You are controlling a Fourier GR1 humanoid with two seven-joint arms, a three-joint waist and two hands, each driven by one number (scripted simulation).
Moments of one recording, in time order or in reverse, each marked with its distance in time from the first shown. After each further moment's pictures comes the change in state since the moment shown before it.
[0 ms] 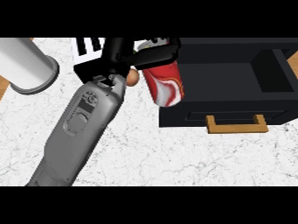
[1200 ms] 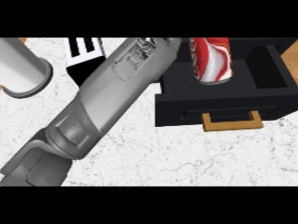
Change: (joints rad) left arm -0.543 0.000 -0.149 0.600 0.273 0.191 -0.063; right arm -0.059 0.001 0.022 0.003 0.027 -0.007 0.046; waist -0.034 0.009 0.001
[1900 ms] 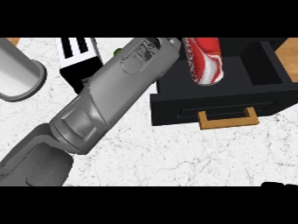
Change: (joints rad) left arm -0.065 0.000 -0.134 0.189 0.142 0.049 -0.107; right arm -0.088 -0.007 0.020 0.051 0.036 -0.020 0.011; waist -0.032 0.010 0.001
